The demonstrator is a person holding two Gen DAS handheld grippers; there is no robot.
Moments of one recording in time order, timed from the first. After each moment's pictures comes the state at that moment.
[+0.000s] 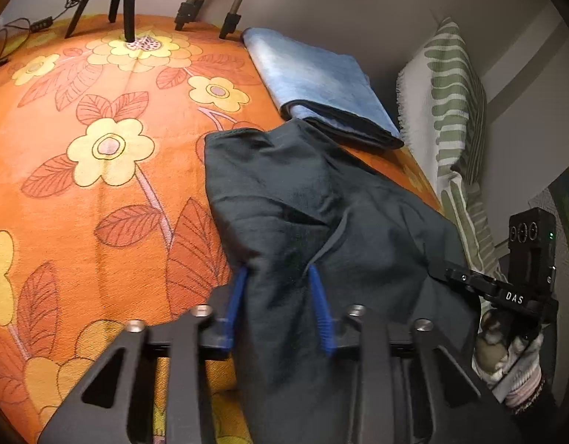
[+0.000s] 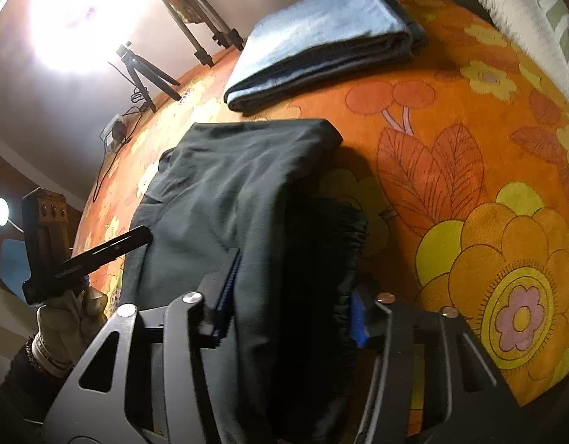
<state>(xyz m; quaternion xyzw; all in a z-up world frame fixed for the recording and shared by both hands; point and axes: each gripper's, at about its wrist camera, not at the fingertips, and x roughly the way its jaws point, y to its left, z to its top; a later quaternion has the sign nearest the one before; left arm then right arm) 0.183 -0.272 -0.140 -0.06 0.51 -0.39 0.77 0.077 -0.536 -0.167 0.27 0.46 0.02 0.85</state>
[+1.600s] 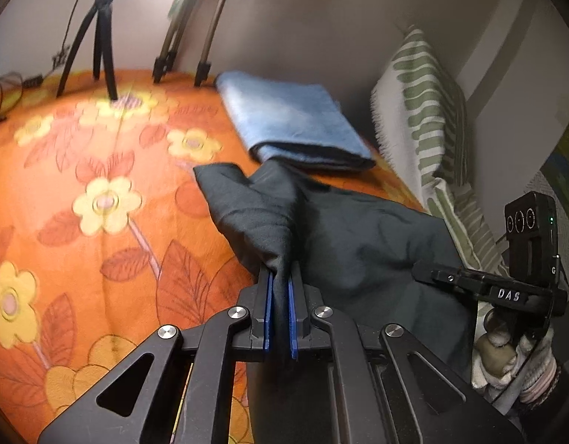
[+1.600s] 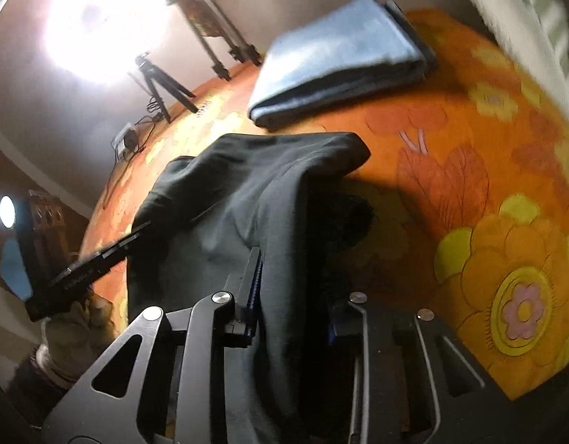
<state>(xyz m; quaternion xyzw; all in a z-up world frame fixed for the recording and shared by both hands) 0.159 -0.276 -0.102 -0.03 0.43 -0.41 0.81 0.066 -0.513 -0.134 0.25 0.44 0.02 0.87</state>
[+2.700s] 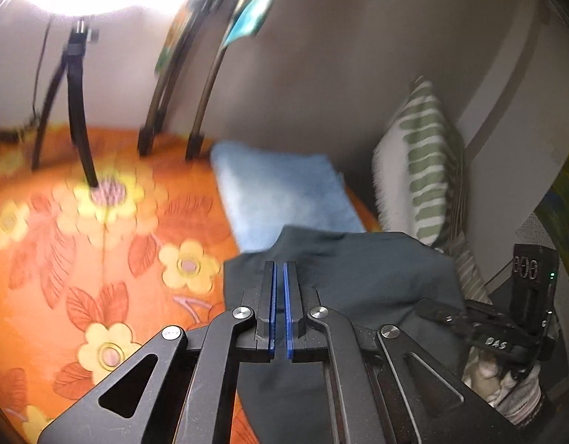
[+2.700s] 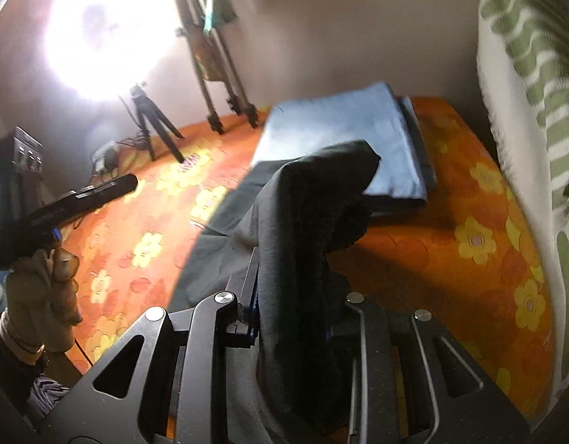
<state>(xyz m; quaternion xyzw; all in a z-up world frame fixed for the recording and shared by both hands) 0.273 -0.314 -0.069 -0.08 0.41 -0.42 0.81 0.138 -0.538 -0.077 0.16 0.41 -0.02 0.90</state>
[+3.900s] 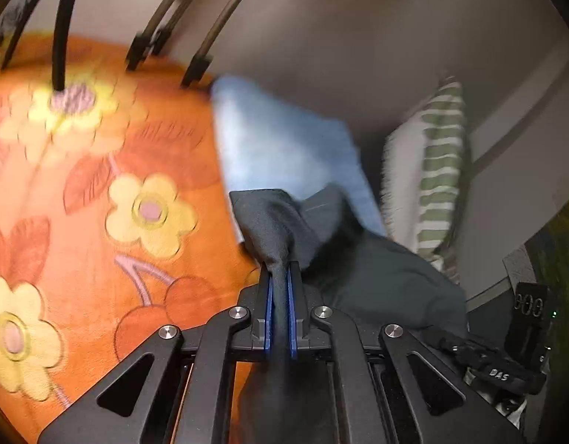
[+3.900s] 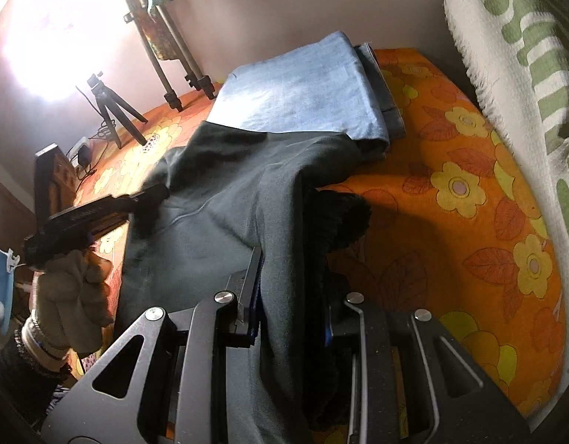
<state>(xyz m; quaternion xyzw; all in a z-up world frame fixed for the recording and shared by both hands) 0.278 -0.344 -0.121 -0.16 0.45 -0.42 0.77 0.127 -0.570 -0.118 0.19 0.44 -0.05 0.88</state>
